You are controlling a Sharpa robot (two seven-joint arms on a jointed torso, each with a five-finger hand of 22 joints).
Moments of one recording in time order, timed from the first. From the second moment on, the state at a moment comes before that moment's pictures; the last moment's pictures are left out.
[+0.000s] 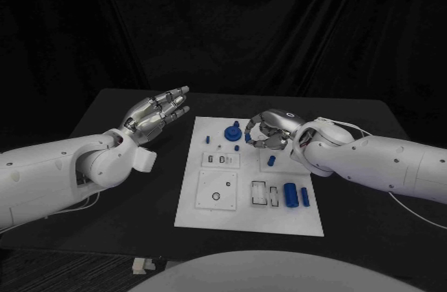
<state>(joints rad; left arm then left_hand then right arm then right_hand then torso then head) 1.20 -0.97 -0.21 1.54 -0.02 -0.03 0.57 1.50 0.22 -0.07 0.22 0.69 0.30 0.10 0.08 0.04 0.03 0.09 0.16 0.03 0.01 0.10 0.01 0.00 0.17 0.01 0.22 0.00 0.00 1.18 -0.66 -0.21 1.34 -1.35 -0.42 0.07 1.43 -0.11 0.21 0.23 0.51 0.83 0.08 0.42 0.33 1.47 -0.01 1.57 1.31 1.47 -0.07 1.56 1.31 0.05 1.47 0.04 1.40 1.31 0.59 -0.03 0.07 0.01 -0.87</state>
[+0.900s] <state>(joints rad) 1.20 -0.97 -0.21 1.54 -0.02 -0.02 0.57 1.50 0.22 -0.07 0.23 0.69 0.30 0.10 0.08 0.04 0.03 0.09 0.16 0.03 0.01 0.10 0.01 0.00 0.17 0.01 0.22 0.00 0.00 1.15 -0.57 -0.21 1.30 -1.34 -0.29 0.05 1.43 -0.11 0.22 0.22 0.51 0.82 0.09 0.42 0.33 1.47 -0.01 1.57 1.31 1.47 -0.07 1.56 1.31 0.05 1.47 0.04 1.37 1.31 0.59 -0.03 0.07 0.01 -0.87</state>
